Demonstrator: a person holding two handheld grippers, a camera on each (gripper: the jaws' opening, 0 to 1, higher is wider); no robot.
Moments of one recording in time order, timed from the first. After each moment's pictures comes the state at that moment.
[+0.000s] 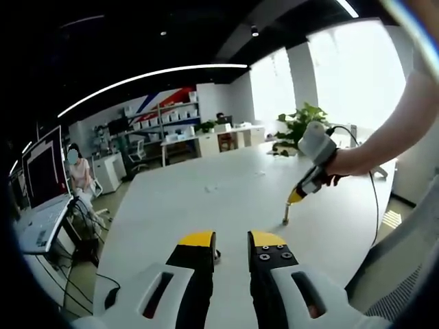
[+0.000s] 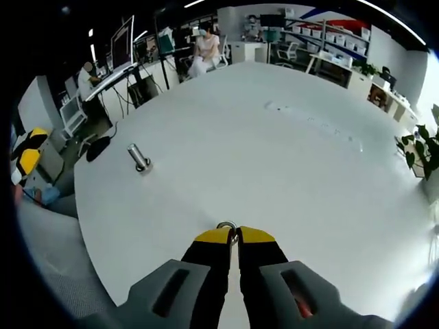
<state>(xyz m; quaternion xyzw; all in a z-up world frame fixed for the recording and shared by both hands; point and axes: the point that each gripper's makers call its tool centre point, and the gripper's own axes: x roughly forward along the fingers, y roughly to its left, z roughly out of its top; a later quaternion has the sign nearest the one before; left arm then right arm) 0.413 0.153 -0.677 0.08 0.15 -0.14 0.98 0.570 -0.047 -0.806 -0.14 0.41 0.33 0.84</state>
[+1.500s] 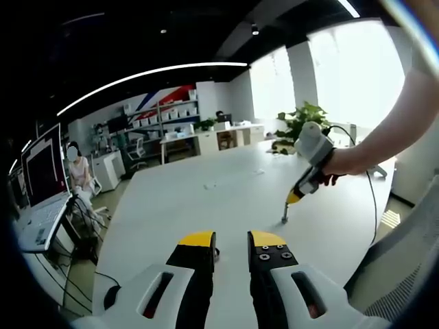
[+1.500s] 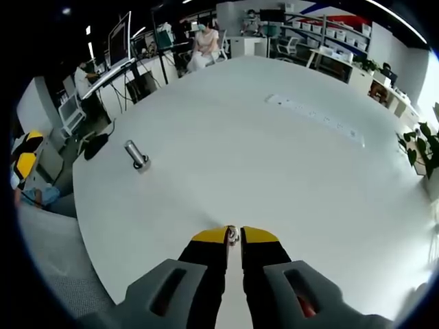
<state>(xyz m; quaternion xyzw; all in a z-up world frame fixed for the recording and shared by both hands) 0.412 0.152 -0.680 0.07 0.16 -0.14 0.97 0.569 -0.045 -0.811 -0.14 0.42 0.32 0.83</state>
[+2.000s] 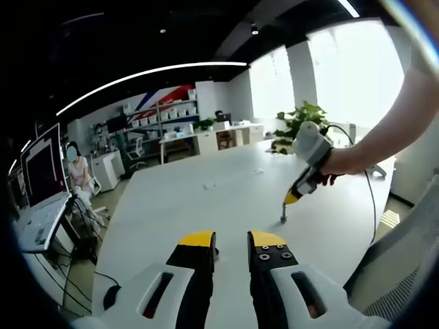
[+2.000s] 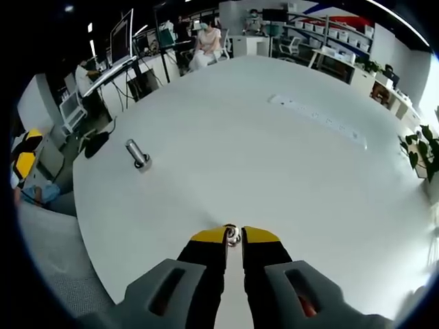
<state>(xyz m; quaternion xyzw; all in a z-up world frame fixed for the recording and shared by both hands) 0.411 0.151 -0.680 0.07 0.16 -0.14 0.97 0.570 -0.041 -0.812 -0.14 0.42 0.33 0.83</state>
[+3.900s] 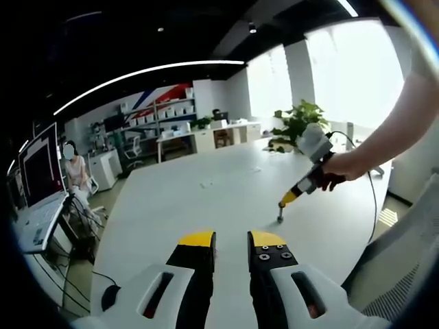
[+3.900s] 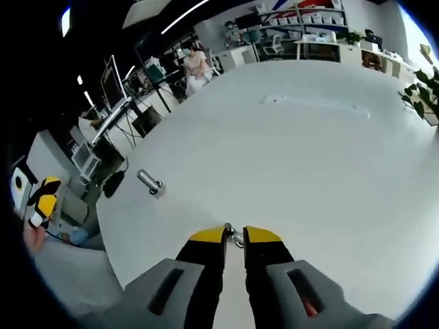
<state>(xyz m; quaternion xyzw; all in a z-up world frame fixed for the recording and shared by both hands) 0.411 0.147 -0.684 0.07 0.17 -0.15 0.97 0.566 -0.040 -0.814 0.02 0.42 0.34 0.84</state>
